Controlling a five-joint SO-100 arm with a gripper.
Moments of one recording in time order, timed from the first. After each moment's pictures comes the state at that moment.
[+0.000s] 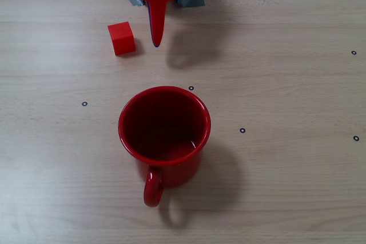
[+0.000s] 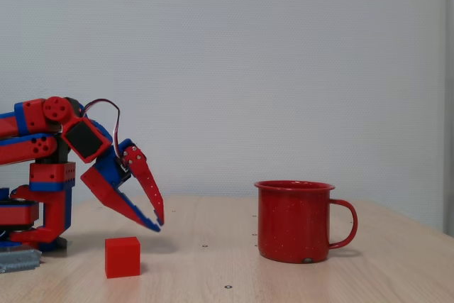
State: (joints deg) arm -2.2 187.6 177.1 60.6 -4.1
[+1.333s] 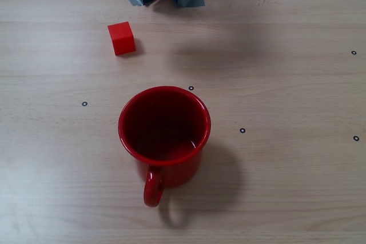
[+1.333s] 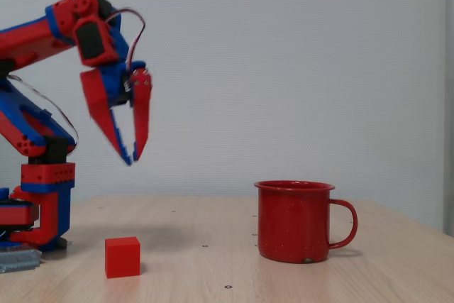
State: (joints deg) arm 14.4 134.4 115.8 91.9 -28.8
